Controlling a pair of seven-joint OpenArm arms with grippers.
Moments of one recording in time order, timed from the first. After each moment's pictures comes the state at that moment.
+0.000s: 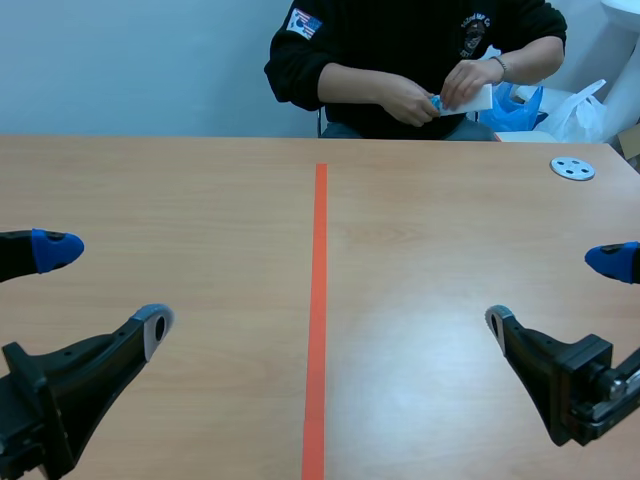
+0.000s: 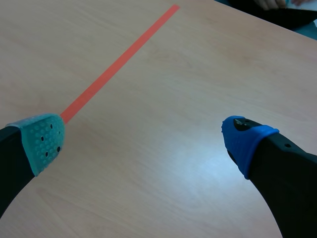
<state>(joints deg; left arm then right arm) 48.0 -32.6 -8.5 119.6 -21.6 -26.4 -8.2 -45.6 29.2 12.6 114.2 16.2 23.6 5.0</state>
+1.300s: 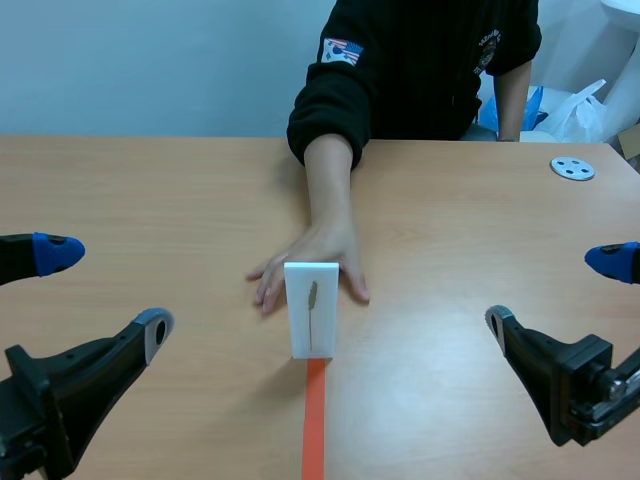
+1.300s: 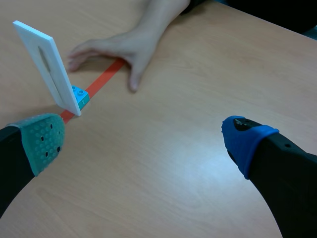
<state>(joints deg) 48.0 -32.6 -8.5 119.6 -21.4 -26.4 -6.5 -45.6 29.2 12.6 114.2 16.2 23.6 5.0</state>
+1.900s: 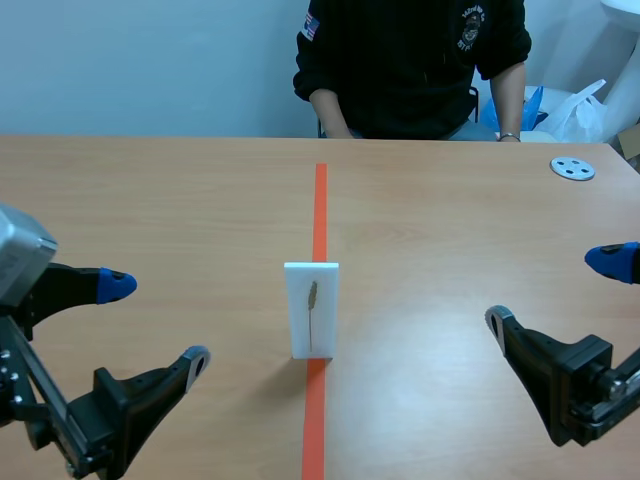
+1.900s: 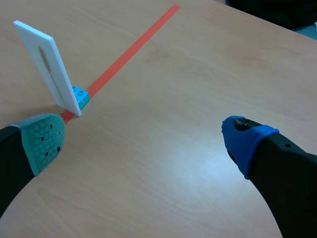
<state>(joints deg) 33.8 -32.5 1.8 106.9 -16.7 -29.1 -2.3 -45.6 29.2 12.6 114.2 16.2 23.6 5.0</state>
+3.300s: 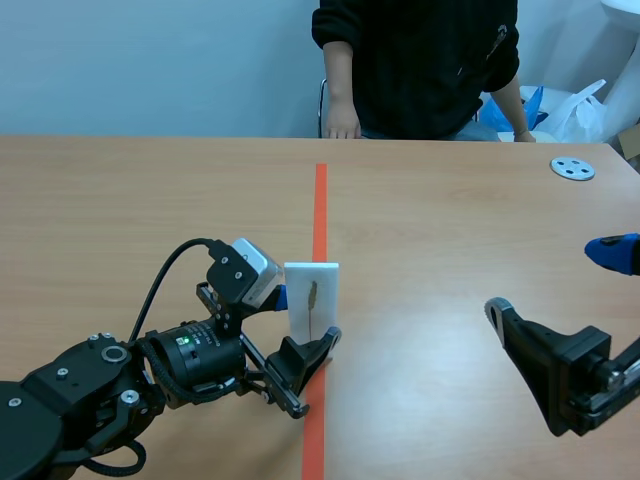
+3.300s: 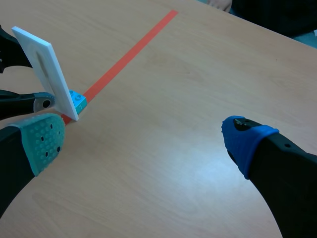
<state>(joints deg) -0.1 -15.3 28.2 66.5 -1.8 -26.0 -17.1 -44.7 29.2 12.6 114.2 15.8 23.6 5.2</state>
